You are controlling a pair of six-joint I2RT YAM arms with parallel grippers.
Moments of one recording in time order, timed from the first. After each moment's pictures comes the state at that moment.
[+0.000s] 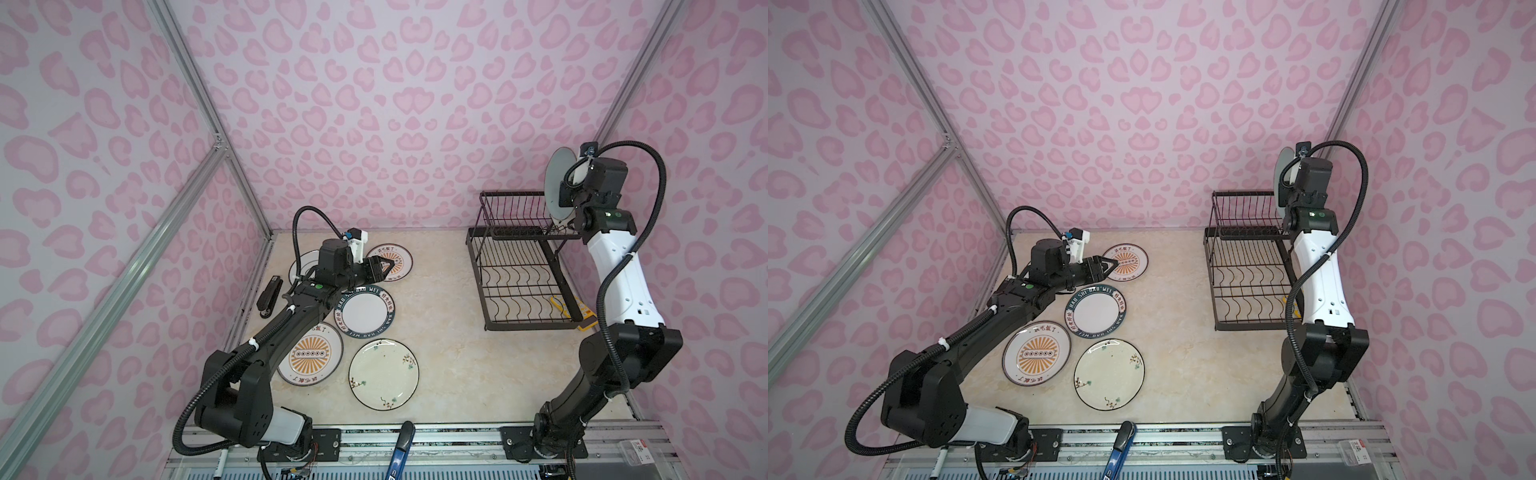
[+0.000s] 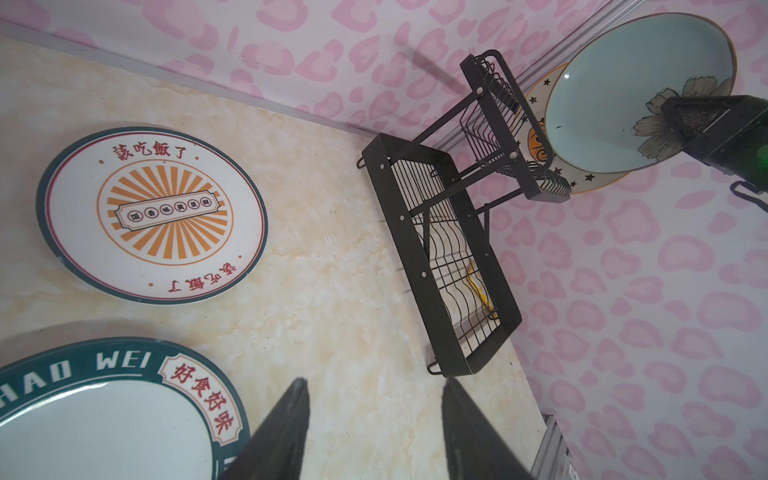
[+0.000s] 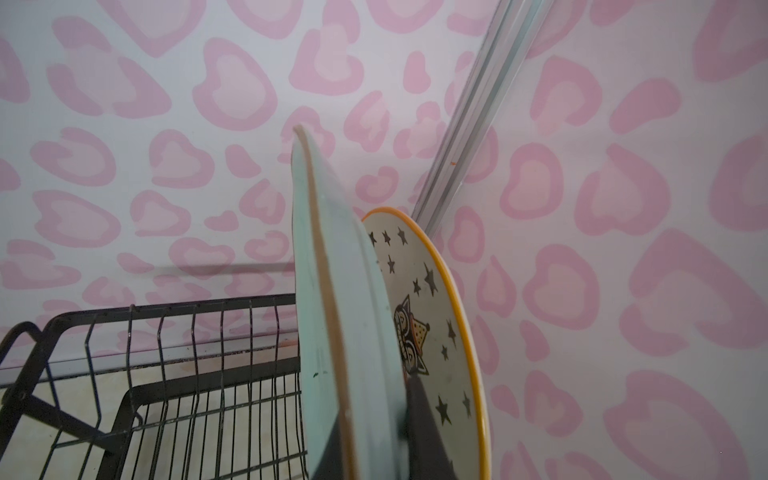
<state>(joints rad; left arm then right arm) -0.35 1.44 1.07 -0.07 0.47 -0.57 -0.14 1.75 1.95 -0.43 0.22 -0.23</state>
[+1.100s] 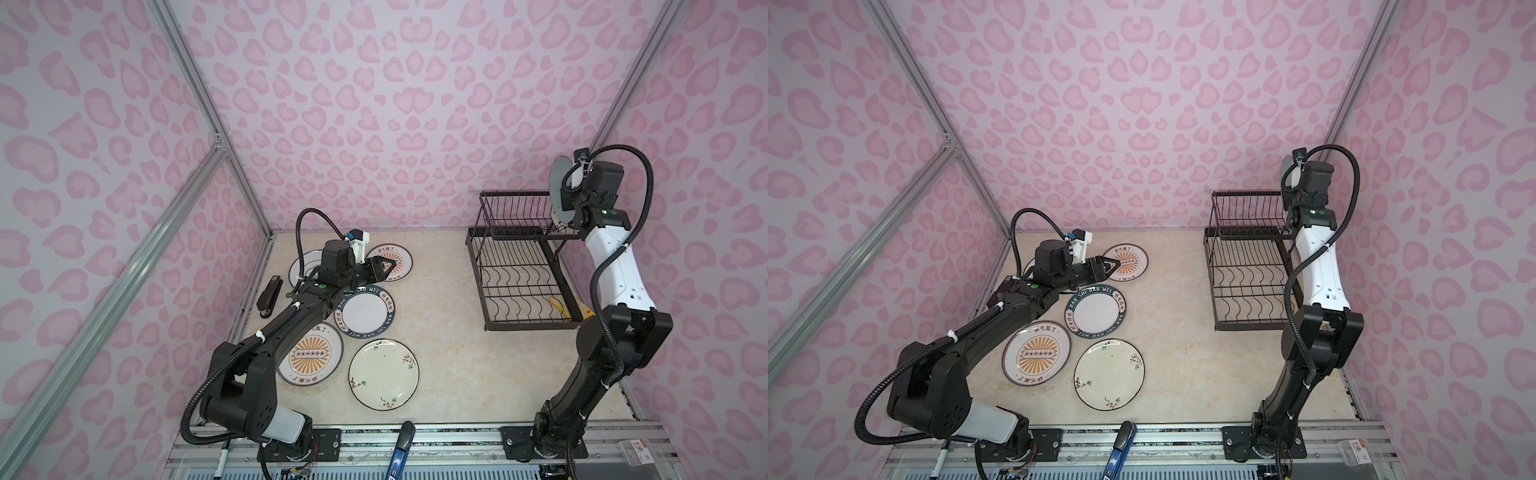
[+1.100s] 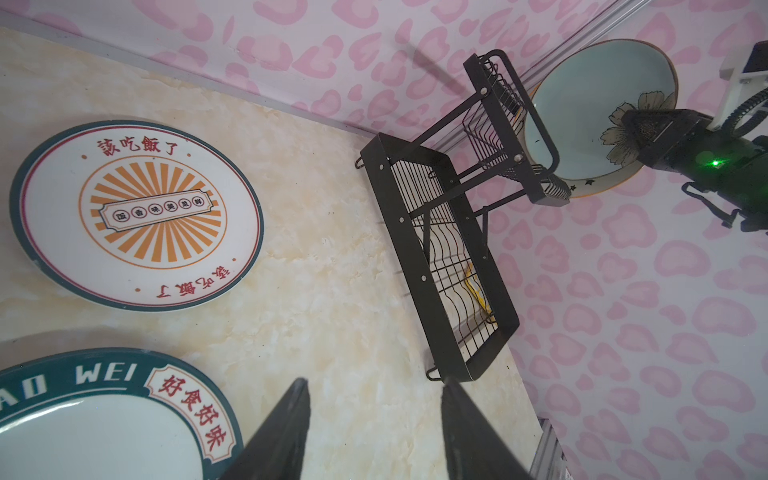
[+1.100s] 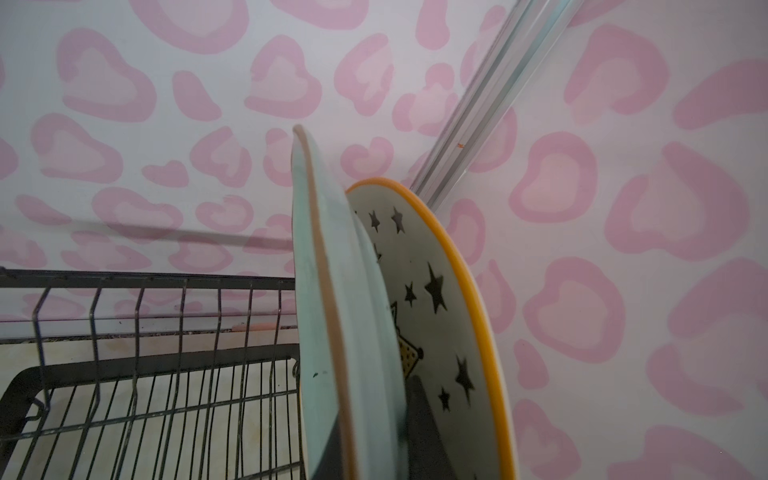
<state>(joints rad) -0.35 1.49 1.05 0.00 0.49 -0.60 -0.19 1.86 1.97 -0.40 0.20 -0.36</state>
